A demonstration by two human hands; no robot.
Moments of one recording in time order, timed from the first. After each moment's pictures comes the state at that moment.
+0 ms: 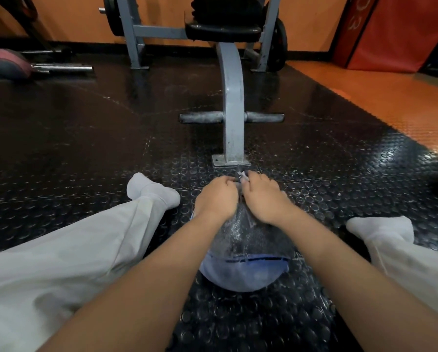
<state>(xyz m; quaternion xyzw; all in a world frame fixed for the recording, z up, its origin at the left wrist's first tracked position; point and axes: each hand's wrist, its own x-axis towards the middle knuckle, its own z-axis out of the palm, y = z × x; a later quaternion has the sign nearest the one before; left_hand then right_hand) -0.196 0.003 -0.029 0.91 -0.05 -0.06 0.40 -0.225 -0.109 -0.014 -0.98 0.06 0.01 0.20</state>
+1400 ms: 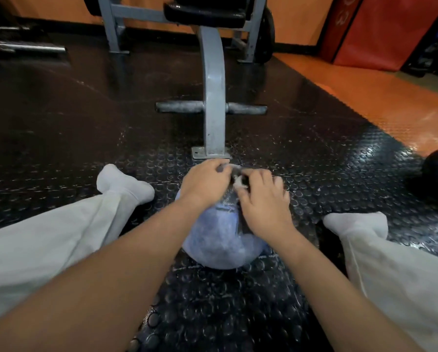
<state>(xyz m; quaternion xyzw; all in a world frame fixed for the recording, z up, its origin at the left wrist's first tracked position) -0.179 -0.029 -0.023 0.91 -0.12 -0.03 0.39 -0.259 -0.141 -0.028 -0.97 0.06 -0.17 0.15</state>
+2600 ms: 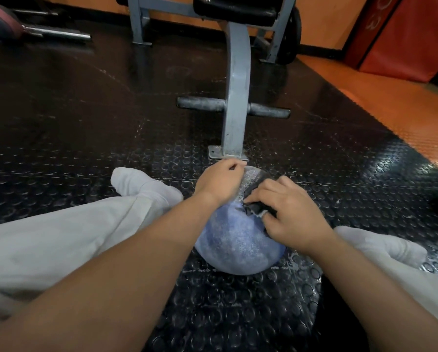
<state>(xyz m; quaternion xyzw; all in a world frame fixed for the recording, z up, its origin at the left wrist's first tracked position) -0.163 -0.020 -0.032 0.86 -0.08 -0.06 0.50 -0.250 -0.163 -0.012 -0.95 -0.23 -0.15 0.14</state>
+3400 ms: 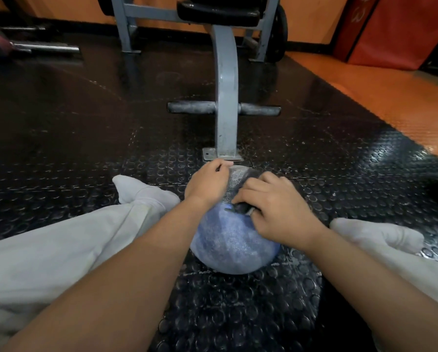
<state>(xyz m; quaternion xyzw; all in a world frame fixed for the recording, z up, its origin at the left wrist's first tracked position) -0.163 -0.017 -0.034 0.86 -0.06 -0.06 0.51 -0.252 -0.149 -0.007 -0.94 -0.25 -0.21 0.07</state>
